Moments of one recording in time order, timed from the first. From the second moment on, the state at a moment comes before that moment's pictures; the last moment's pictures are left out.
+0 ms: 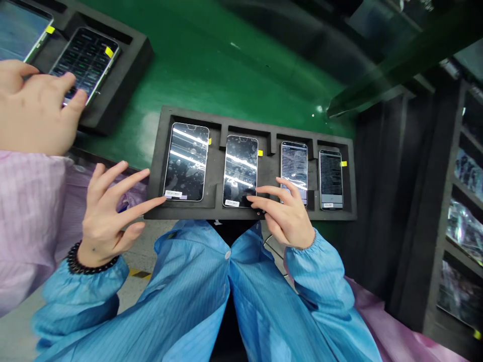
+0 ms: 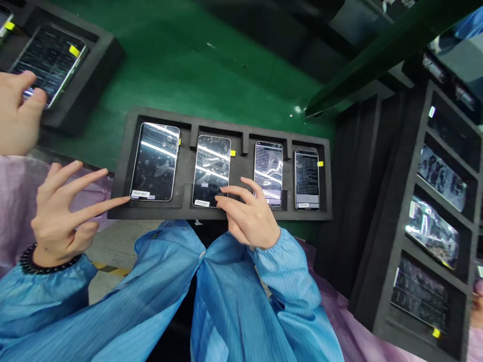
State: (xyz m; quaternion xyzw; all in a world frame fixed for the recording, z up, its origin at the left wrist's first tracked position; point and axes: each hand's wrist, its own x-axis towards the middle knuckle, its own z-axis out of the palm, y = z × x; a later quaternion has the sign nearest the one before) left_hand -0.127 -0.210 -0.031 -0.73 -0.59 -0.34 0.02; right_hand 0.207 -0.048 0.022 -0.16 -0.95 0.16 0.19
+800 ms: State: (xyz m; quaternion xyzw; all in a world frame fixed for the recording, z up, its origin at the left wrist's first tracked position) left_hand -0.125 -0.212 -0.025 -0.74 -0.59 -0.32 0.01; right_hand 0.122 -0.074 0.002 -0.06 -0.97 0.20 0.15
